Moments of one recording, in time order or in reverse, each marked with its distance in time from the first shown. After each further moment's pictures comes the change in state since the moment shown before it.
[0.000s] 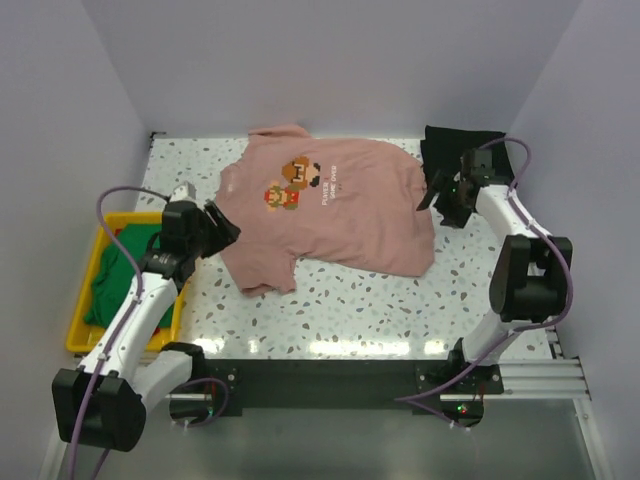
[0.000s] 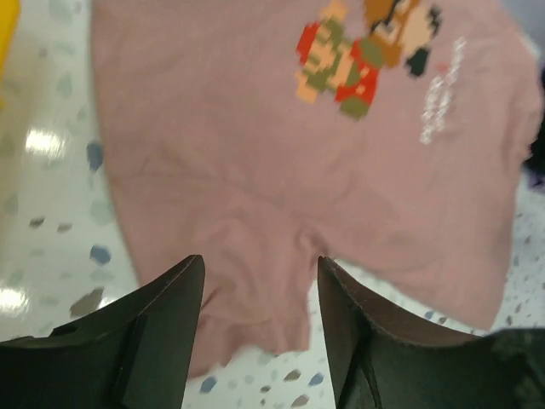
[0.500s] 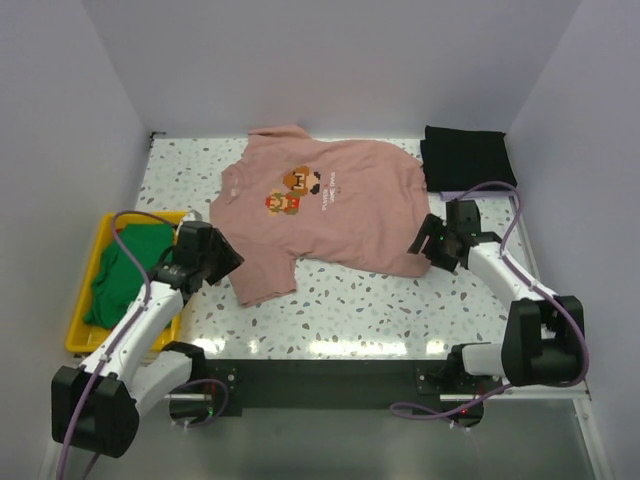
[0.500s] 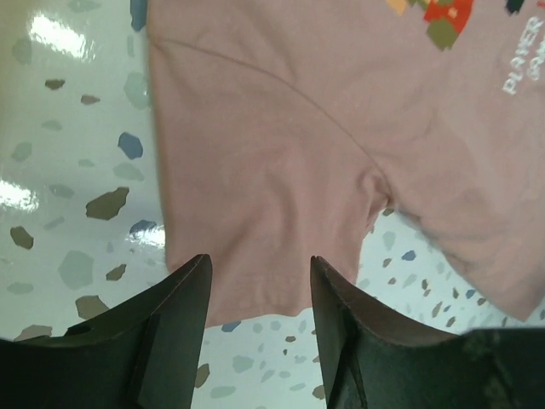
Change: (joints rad) left arm -0.054 -0.035 -0.173 -0.155 -0.050 -0.163; right arm 0.134 -0.383 -0.526 0.170 0.087 0.077
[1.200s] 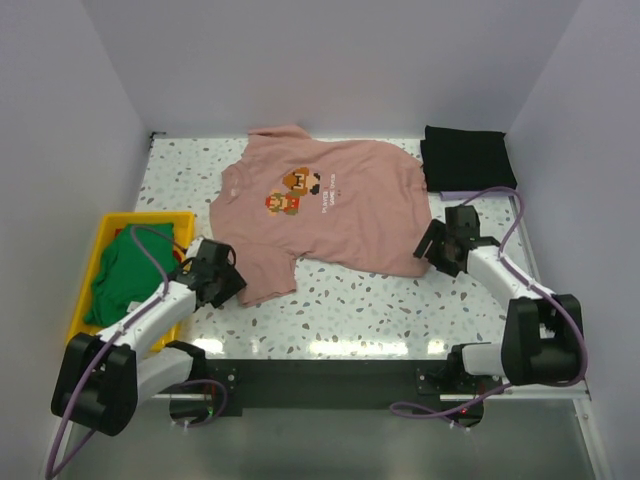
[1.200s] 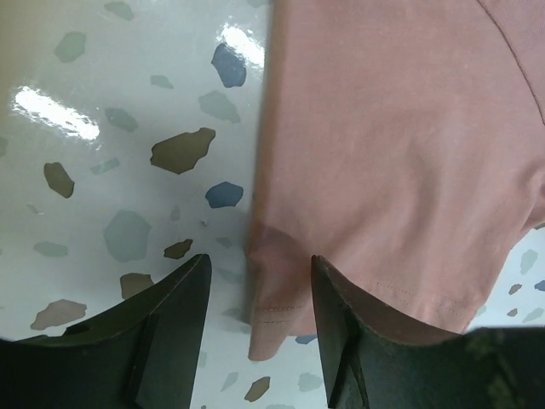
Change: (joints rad) left arm -0.110 0.130 -0.163 0.011 -0.136 -0.140; right arm -0.005 -0.016 -0.080 0.028 0.115 0.036
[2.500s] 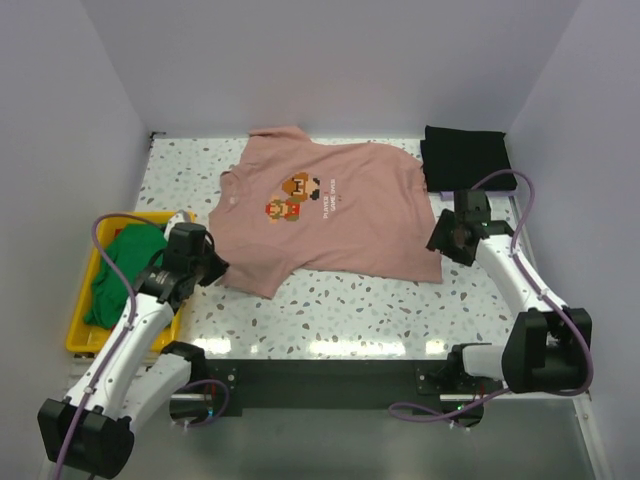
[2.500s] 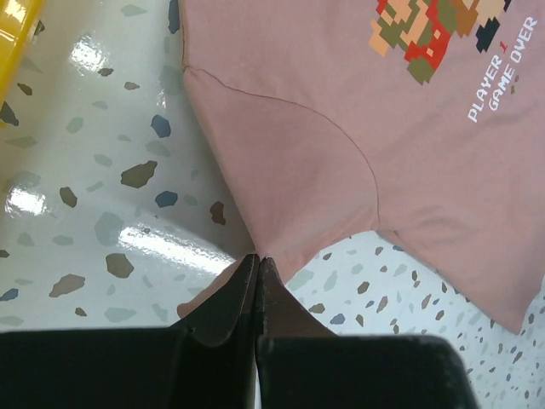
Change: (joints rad) left arm 0.054 -0.248 0.222 -0.218 0.040 0.080; right arm -0.019 -0.035 0.181 -0.243 0.103 -0.108
